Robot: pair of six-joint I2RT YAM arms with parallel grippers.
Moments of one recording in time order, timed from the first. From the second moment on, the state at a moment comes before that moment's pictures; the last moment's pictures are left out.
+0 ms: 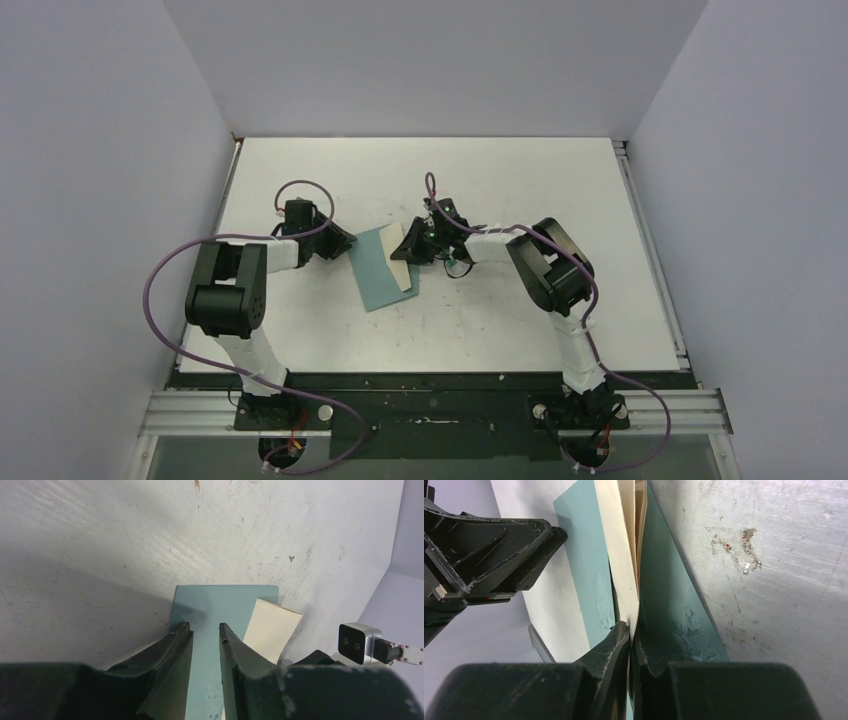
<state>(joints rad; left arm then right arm) -0.10 1.80 0.85 0.15 0.23 -1.01 0.63 2.18 1.30 0.17 -0.45 0.95</state>
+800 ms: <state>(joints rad) -0.10 1.80 0.86 0.15 0.25 -0.94 0.66 2.14 1.31 0.17 -0.45 0.84</state>
